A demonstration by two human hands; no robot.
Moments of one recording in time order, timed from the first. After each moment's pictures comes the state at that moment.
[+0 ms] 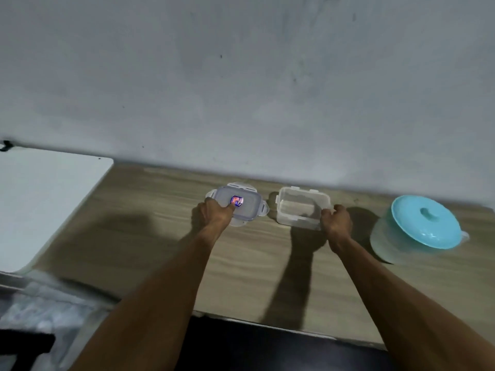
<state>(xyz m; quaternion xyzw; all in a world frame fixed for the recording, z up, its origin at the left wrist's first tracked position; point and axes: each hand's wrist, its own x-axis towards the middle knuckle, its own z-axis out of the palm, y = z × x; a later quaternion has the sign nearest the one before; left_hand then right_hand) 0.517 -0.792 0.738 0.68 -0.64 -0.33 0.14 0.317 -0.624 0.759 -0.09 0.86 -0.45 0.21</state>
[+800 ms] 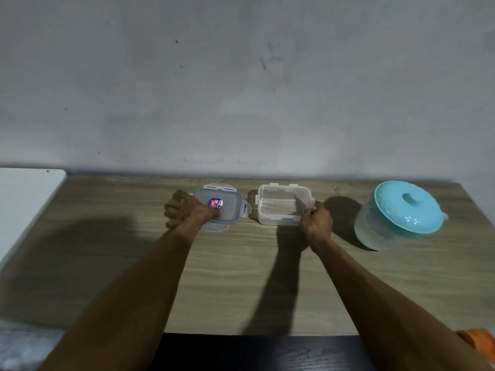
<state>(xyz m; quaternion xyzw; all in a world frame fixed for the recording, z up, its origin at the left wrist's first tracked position) 0.489 -0.832 0.722 0.70 -0.65 -0.30 0.02 0.314 -0.631 0.723 -0.08 0.87 -0.44 0.20</state>
